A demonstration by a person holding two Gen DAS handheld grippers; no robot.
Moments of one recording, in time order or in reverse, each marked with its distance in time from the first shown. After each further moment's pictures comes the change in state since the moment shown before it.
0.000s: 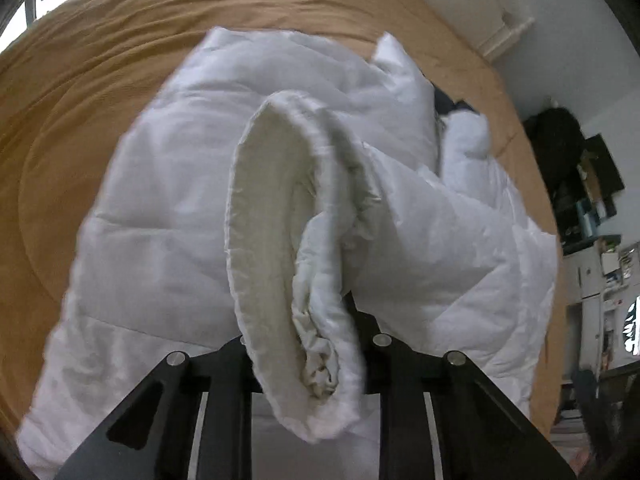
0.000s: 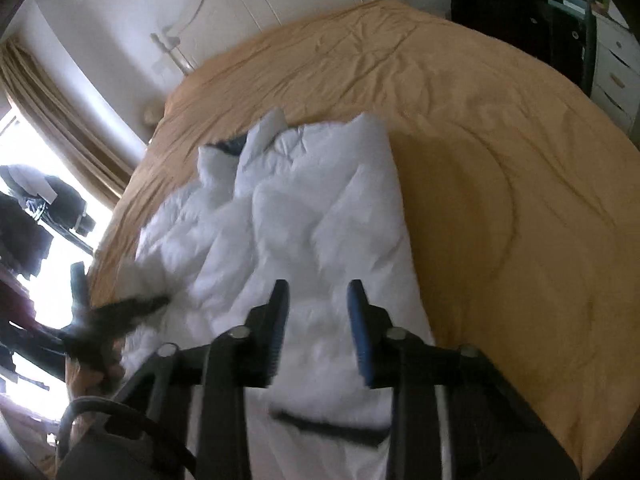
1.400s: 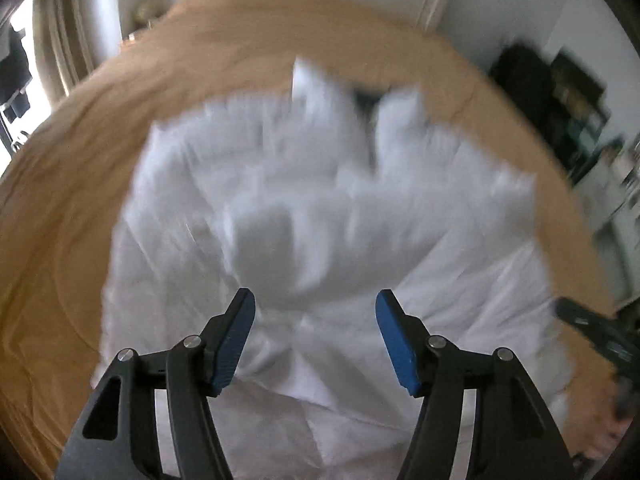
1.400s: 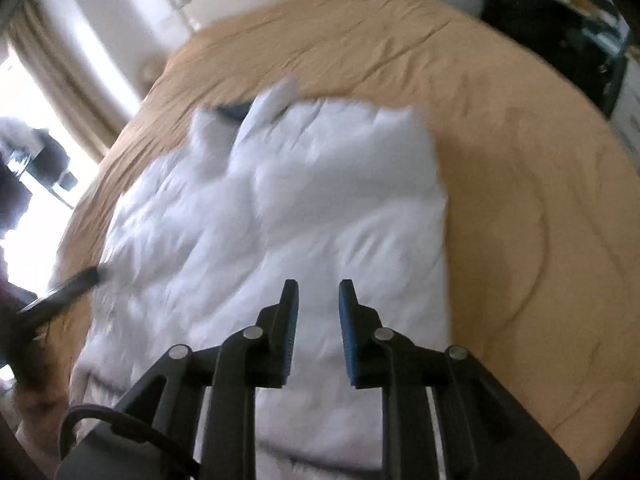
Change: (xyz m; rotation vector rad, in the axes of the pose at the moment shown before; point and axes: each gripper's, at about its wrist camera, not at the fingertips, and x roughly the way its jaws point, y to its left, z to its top) left arm -0.015 -0.080 -0.035 0.347 -0.060 0.180; right arm 0.049 0.032 -0.010 -0.141 0.134 -0.052
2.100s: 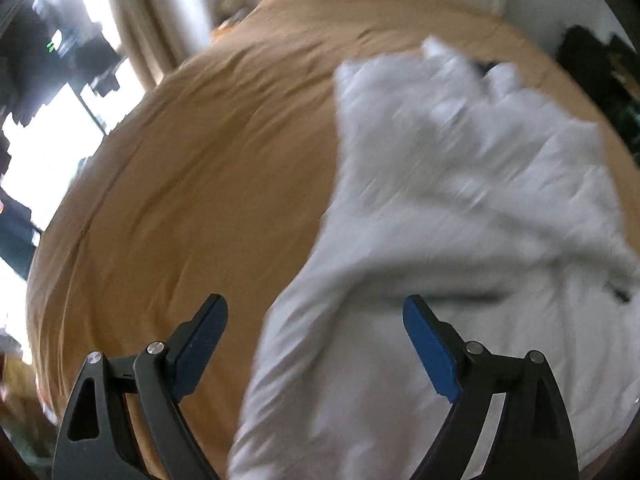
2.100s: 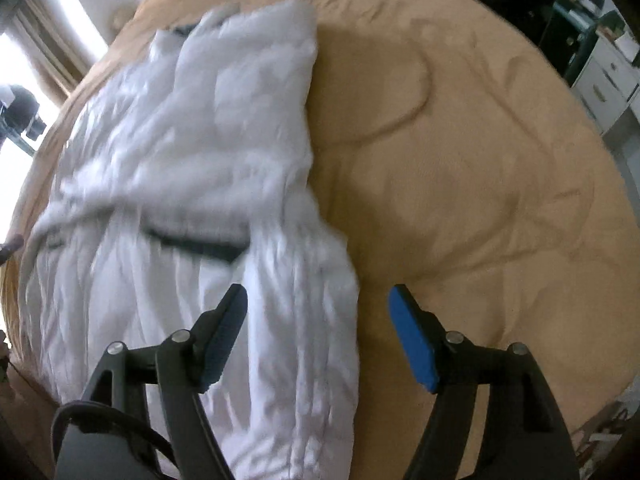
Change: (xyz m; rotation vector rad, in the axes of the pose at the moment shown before) left arm -0.109 0.141 -0.137 -0.094 0.014 0.279; right arm -0.053 -0.077 -0.127 -0.015 0.169 -0.154
